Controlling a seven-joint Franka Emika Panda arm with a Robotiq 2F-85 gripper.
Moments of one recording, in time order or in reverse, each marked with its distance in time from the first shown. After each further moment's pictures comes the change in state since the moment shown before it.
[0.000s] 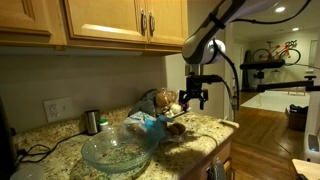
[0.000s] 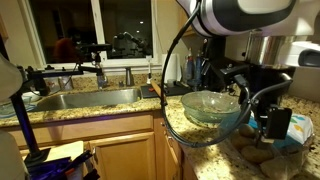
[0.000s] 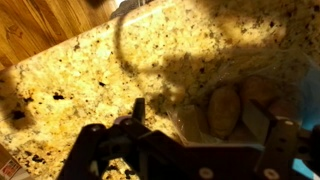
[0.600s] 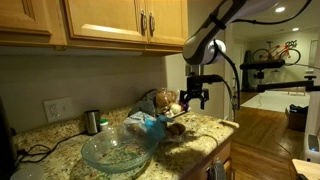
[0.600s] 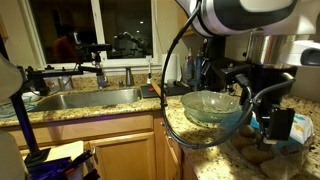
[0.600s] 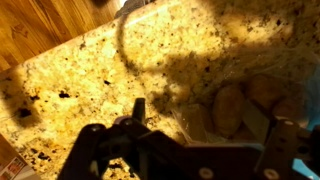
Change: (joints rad) arm 0.001 0.000 -0.005 0.000 -0.018 0.000 0.009
